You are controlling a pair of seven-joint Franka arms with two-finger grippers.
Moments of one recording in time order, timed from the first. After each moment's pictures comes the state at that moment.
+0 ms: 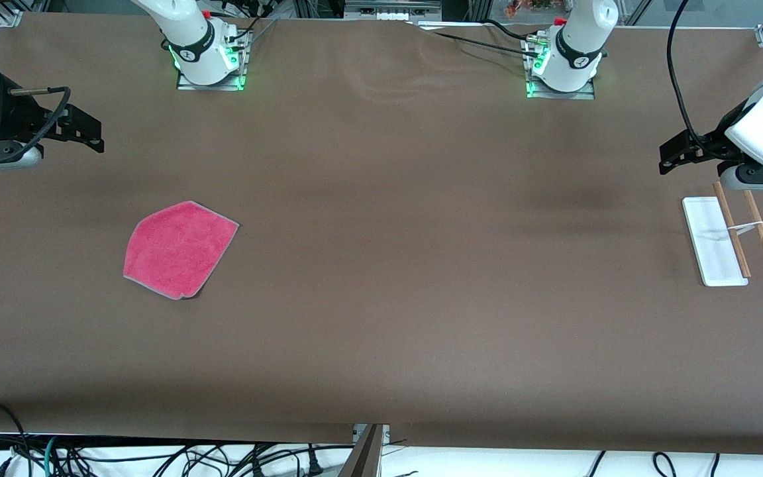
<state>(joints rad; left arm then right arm) -0.08 -0.01 0.04 -1.67 0.02 1.59 -0.02 0.20 0.05 -0.11 -1.51 -0.01 1.46 -0.04</state>
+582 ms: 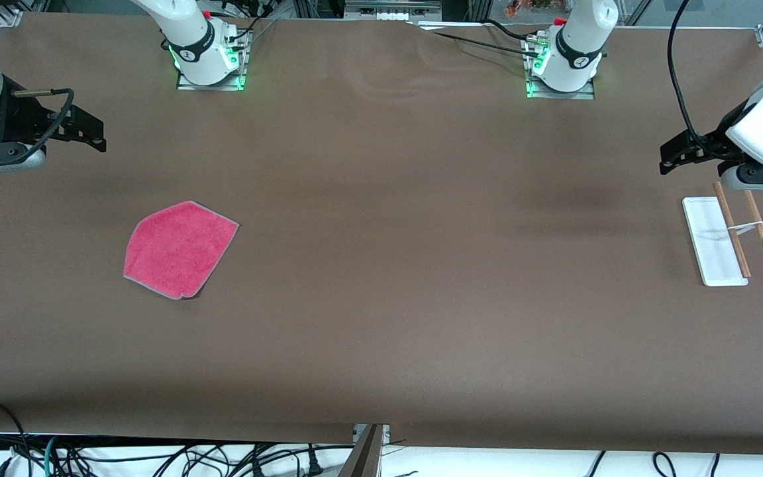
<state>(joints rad) -0.08 -0.01 0.04 -1.67 0.02 1.59 -0.02 0.20 0.05 -0.11 -1.51 -0.01 1.45 -0.04</state>
